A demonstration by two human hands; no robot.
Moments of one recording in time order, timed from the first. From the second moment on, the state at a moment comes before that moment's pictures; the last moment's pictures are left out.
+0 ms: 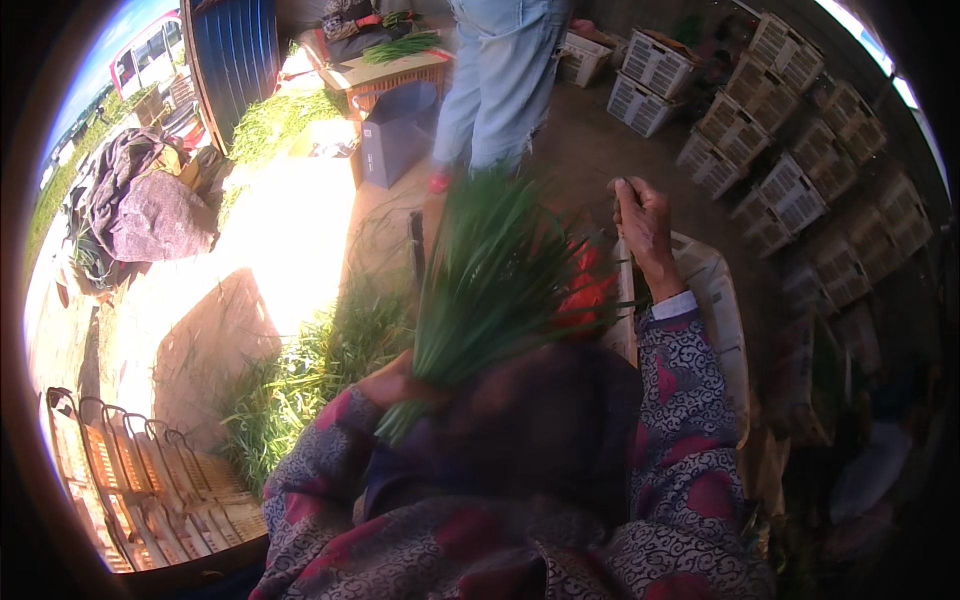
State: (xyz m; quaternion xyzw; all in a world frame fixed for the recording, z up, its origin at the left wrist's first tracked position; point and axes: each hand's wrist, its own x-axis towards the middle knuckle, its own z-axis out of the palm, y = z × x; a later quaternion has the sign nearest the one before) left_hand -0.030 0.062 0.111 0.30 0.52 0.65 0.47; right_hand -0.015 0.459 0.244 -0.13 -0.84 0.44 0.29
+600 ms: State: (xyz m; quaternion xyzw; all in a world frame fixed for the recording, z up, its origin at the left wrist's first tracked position) left_hand -0.041 0.045 0.083 0.29 0.53 0.61 0.51; right_hand -0.065 0.430 0.167 0.20 -0.91 0.09 0.36
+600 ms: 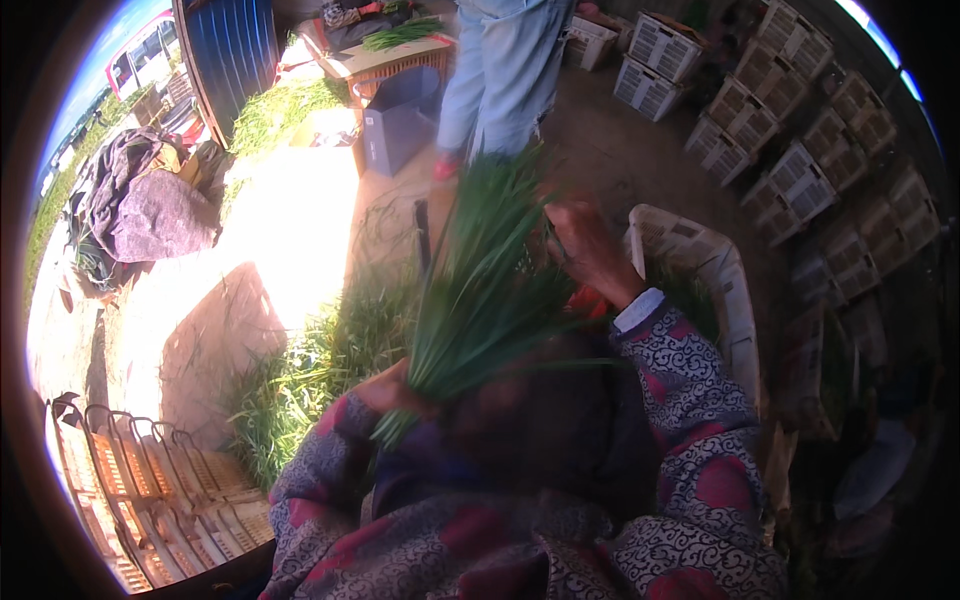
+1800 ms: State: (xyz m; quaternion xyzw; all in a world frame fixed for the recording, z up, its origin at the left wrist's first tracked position) left_hand -0.060 0.032 0.065 0.21 0.53 0.67 0.47; right_hand -0.008 0.384 0.205 0.01 -0.90 0.44 0.05
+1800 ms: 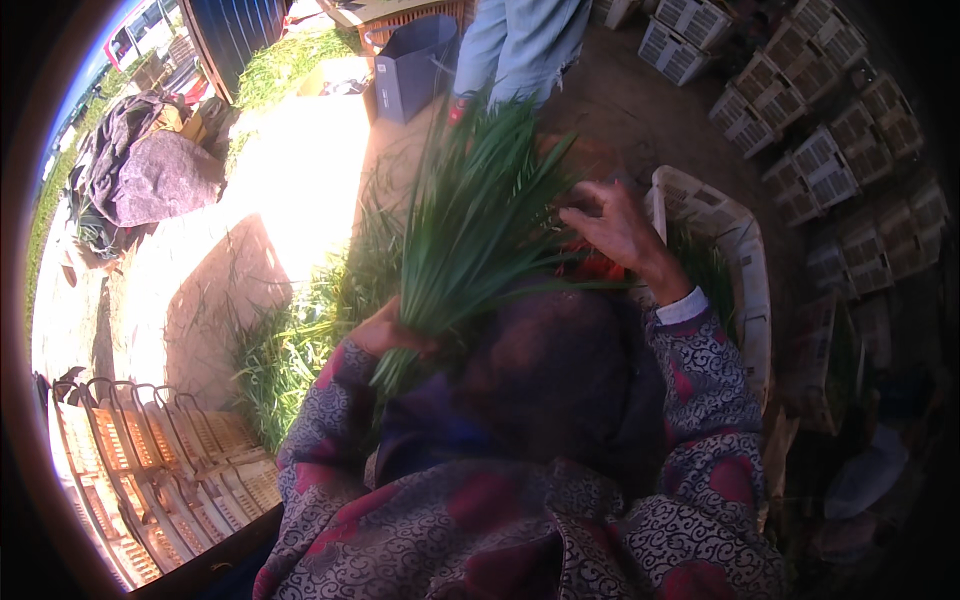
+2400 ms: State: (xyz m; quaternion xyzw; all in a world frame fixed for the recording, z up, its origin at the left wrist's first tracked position) left_hand -0.061 0.031 0.050 0.19 0.49 0.70 0.49; right_hand -0.030 0.380 0.192 -0.10 -0.72 0.67 0.09
